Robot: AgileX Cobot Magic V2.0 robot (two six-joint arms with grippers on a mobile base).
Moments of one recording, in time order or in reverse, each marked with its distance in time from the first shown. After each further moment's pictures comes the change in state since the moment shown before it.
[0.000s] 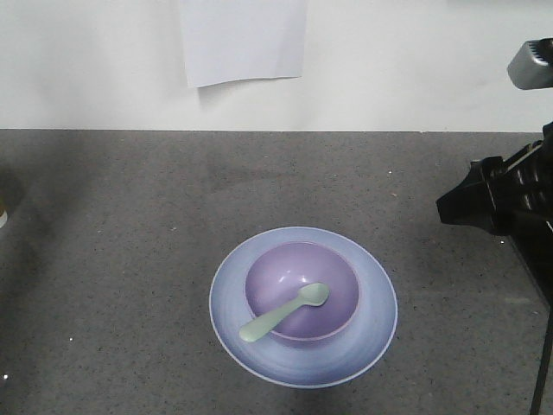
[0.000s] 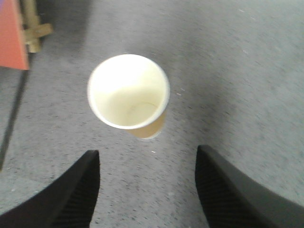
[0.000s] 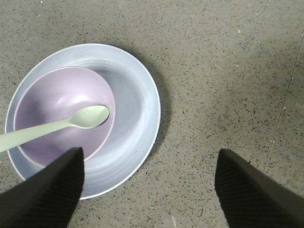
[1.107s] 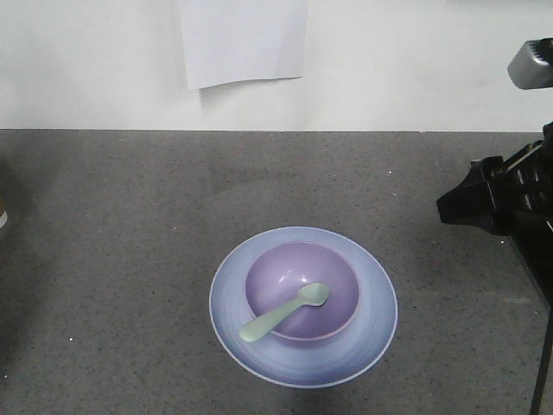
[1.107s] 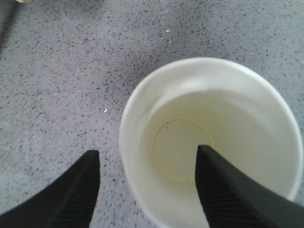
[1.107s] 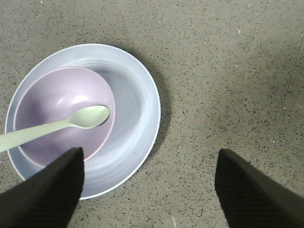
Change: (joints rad) left arm 0.160 0.330 -0.001 -0.084 -0.193 -0.022; right arm 0.000 0.000 0.000 0.000 0.000 0.000
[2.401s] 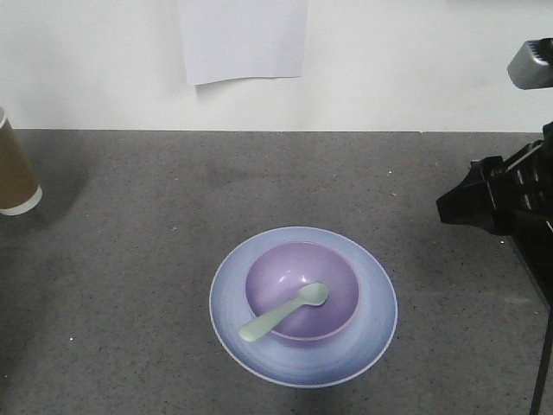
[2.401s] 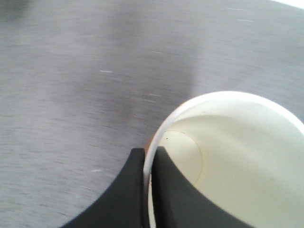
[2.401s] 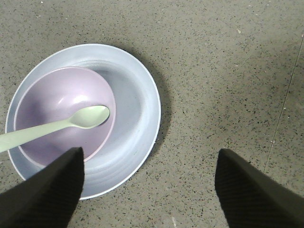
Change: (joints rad) left arm 0.000 -0.150 0.000 -0.361 0.134 0.242; right arm 0.000 0.000 0.000 0.000 0.000 0.000
